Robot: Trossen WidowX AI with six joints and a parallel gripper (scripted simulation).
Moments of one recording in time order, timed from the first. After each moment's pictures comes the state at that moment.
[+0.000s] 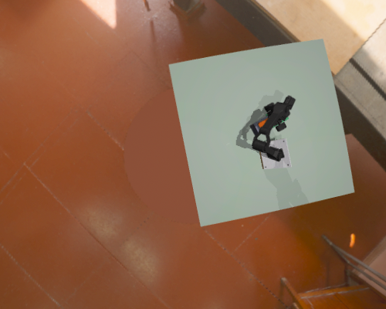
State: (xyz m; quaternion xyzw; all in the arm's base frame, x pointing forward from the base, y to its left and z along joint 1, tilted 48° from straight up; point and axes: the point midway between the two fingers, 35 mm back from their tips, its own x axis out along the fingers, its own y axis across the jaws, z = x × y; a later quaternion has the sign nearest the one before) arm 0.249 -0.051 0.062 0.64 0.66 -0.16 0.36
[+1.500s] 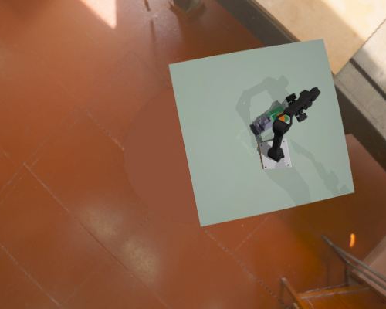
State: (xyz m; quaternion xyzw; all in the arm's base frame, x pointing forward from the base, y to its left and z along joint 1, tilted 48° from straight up) arm 0.277 -0.159 -0.054 0.64 0.65 -0.16 0.36
